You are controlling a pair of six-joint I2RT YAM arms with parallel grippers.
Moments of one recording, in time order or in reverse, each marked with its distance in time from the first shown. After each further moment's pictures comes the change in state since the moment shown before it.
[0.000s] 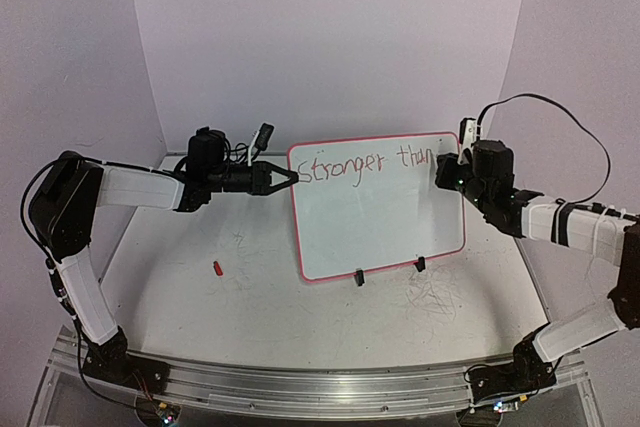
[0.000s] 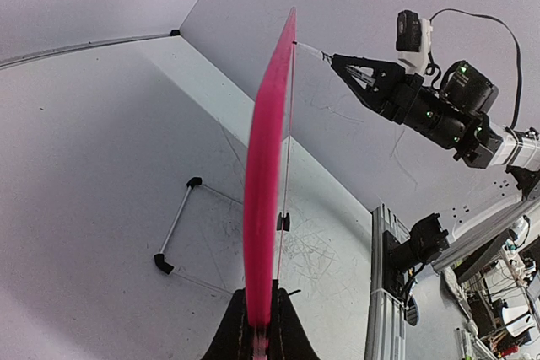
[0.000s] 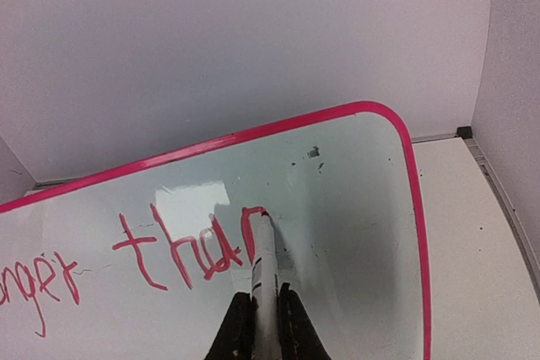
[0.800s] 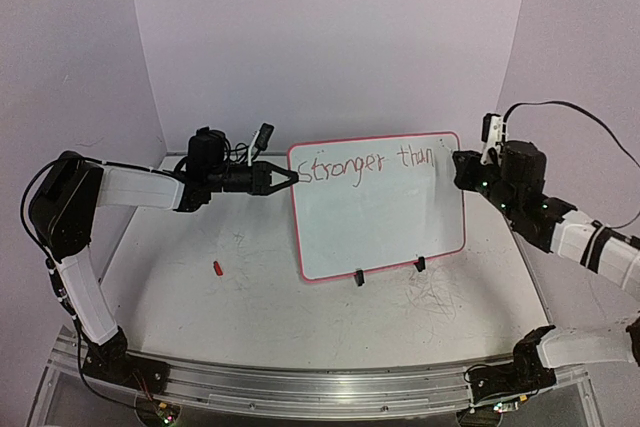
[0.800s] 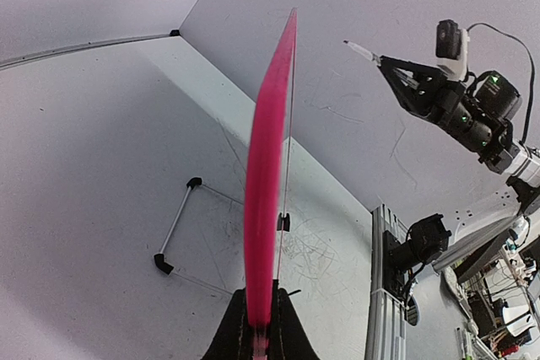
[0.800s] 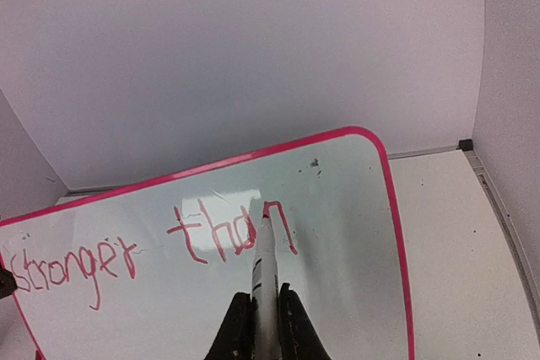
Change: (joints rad) left arm -0.001 0.000 0.000 0.000 -0.001 0.001; right arm 0.000 -0.257 -0.056 -0.127 -0.050 0.012
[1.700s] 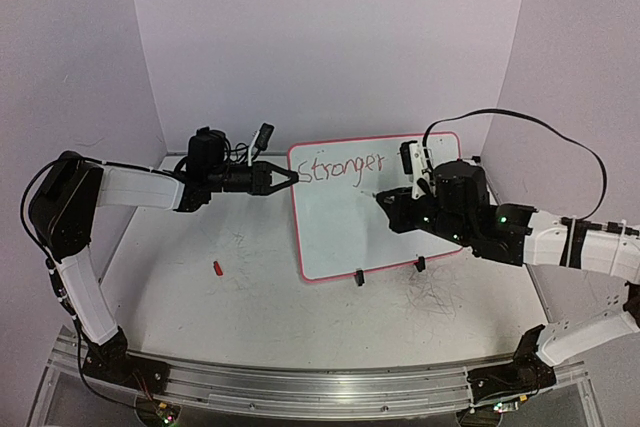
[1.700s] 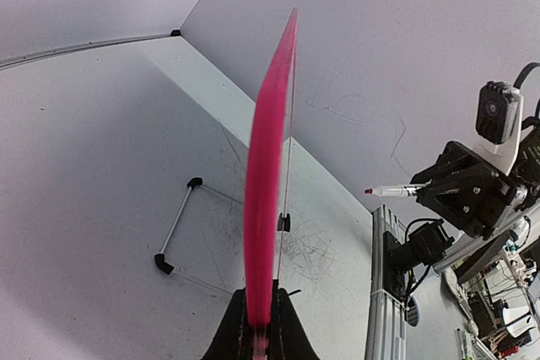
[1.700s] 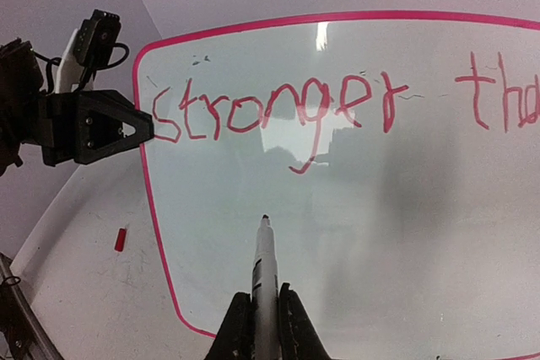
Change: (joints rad) left arm -0.001 0.000 0.000 0.000 -0.003 -0.001; right arm 0.449 0.152 0.081 -0.122 0.029 0.076
